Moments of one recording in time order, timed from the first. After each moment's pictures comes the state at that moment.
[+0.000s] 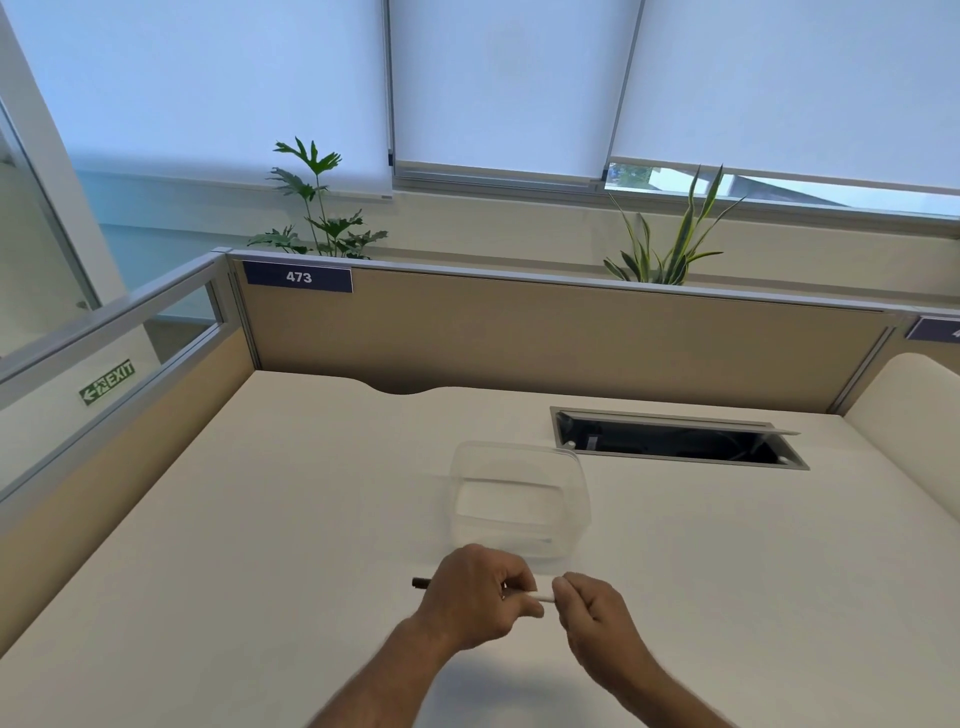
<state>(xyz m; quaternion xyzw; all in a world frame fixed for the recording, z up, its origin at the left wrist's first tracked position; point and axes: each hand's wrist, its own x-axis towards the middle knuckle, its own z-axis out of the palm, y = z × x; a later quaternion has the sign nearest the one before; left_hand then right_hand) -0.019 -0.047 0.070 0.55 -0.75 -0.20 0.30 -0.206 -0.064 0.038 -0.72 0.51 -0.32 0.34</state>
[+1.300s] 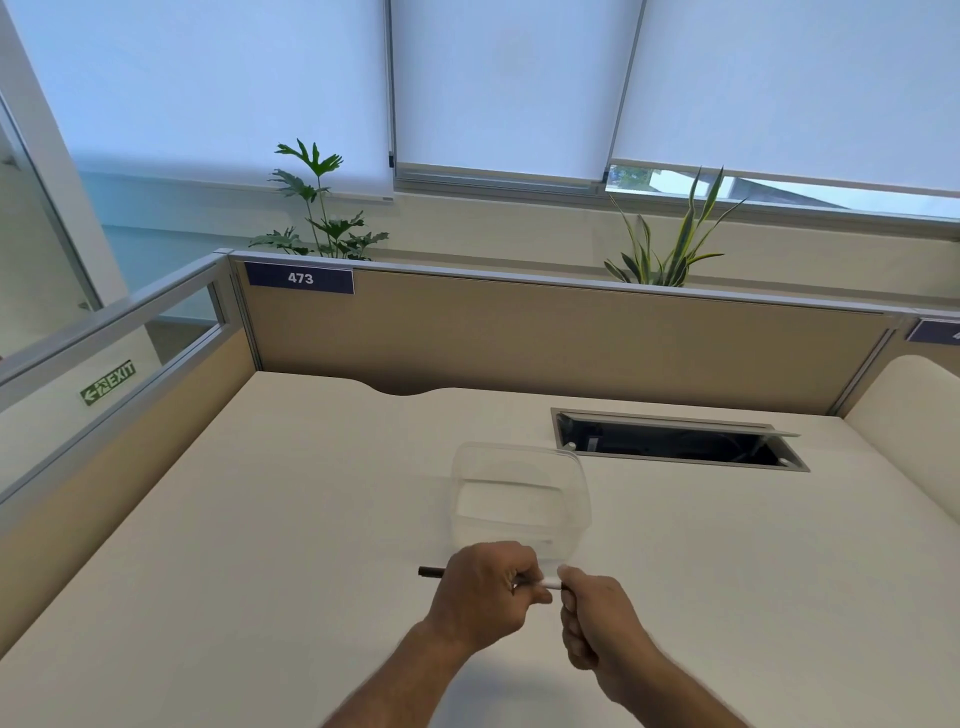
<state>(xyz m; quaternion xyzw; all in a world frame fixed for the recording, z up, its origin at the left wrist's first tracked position) -0.030 -0.050 0.063 0.54 -0.74 -0.13 0.37 -0.192 -0.058 0.075 -0.41 0.59 -0.31 0.62</state>
